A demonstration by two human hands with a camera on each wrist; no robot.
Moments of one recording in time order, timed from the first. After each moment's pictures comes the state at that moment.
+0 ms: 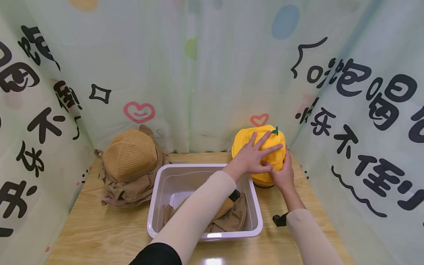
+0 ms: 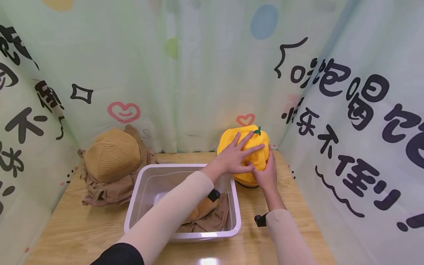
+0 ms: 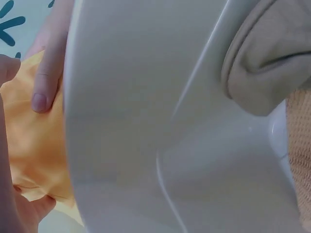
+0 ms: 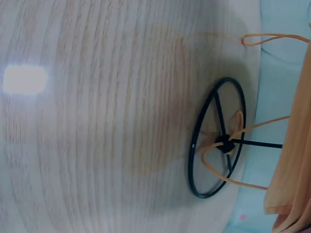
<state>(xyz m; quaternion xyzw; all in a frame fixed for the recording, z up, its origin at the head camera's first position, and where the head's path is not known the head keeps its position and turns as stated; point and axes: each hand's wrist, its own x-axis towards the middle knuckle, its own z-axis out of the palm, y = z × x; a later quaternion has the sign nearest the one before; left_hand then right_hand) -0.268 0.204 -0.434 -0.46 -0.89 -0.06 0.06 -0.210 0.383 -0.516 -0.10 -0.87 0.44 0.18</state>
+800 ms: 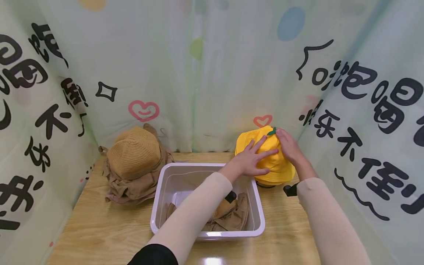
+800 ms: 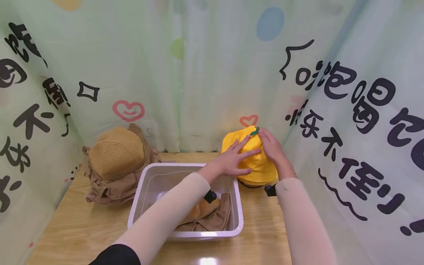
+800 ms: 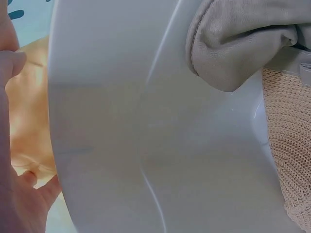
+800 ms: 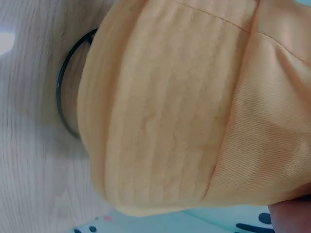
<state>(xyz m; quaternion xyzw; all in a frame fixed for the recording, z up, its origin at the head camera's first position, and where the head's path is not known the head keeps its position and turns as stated) -0.271 0.180 -0.441 -0.48 -0.87 -0.12 -0.02 -0.264 0.389 -0.411 0.00 -0.90 0.44 0.02</state>
